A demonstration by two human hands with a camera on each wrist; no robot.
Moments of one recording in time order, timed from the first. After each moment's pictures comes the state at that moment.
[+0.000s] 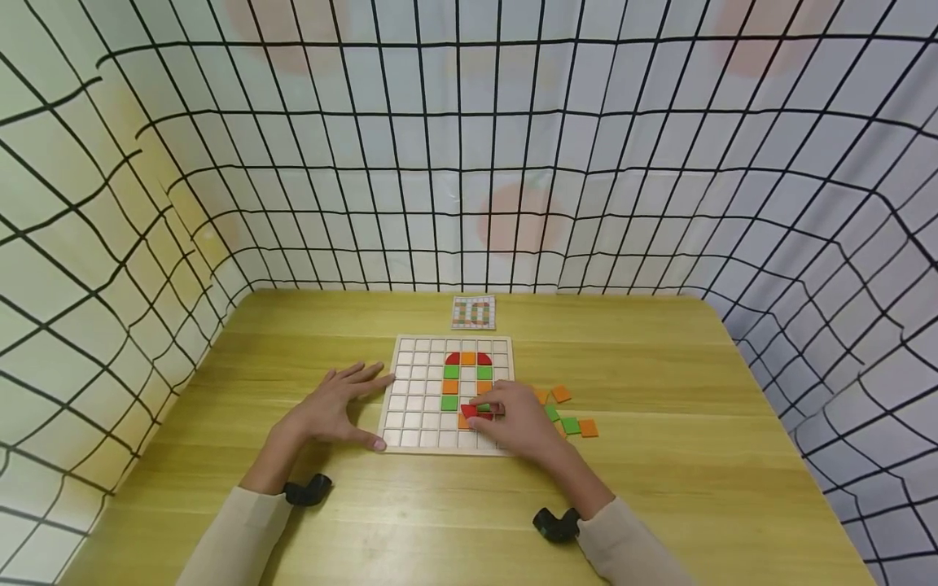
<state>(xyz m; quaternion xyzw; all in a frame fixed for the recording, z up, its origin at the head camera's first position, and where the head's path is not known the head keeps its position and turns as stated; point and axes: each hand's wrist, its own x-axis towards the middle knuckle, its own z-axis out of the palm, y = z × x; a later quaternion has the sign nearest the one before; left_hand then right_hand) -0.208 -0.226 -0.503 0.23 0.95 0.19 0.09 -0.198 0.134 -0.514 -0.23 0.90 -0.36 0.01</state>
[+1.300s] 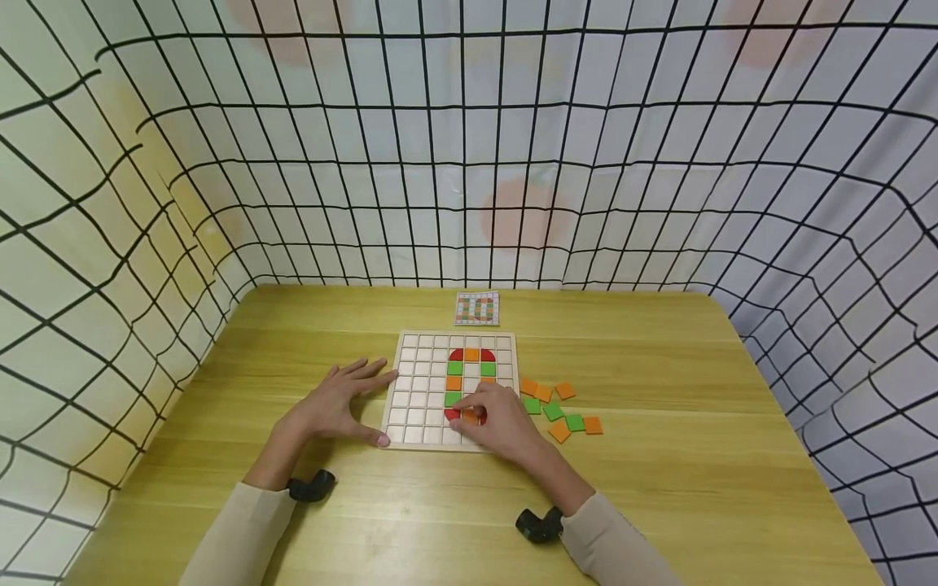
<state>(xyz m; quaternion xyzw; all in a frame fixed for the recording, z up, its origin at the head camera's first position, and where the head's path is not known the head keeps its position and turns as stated) -0.210 -0.227 -0.503 0.23 0.95 0.19 0.10 -0.197 0.103 -0.525 -0.26 0.90 -0.35 -0.01</state>
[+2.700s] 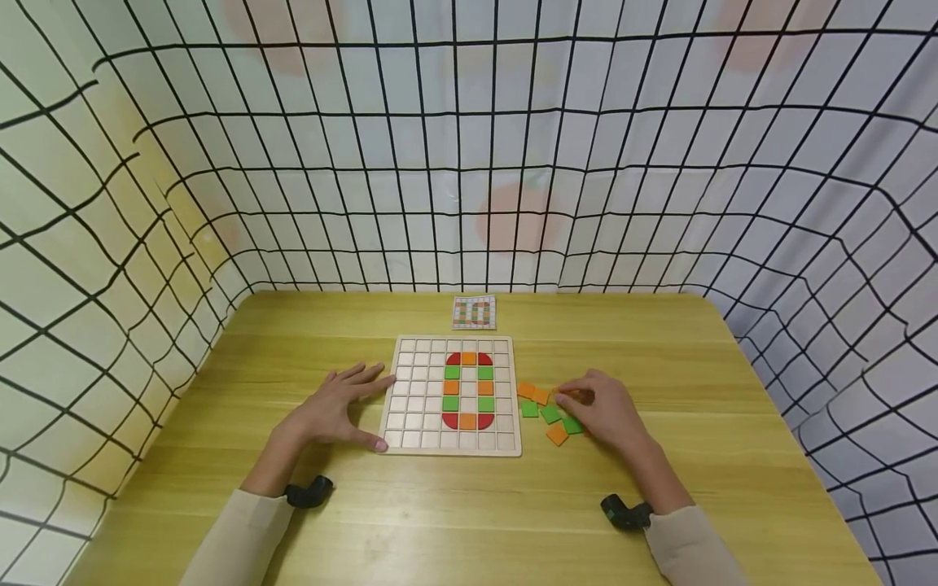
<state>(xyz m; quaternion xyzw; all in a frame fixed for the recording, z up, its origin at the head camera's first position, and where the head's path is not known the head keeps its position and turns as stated) -0.209 -0.225 -0.503 0.23 0.95 0.20 0.10 -0.210 0.256 -0.521 -0.13 0.94 -0.31 -0.04</state>
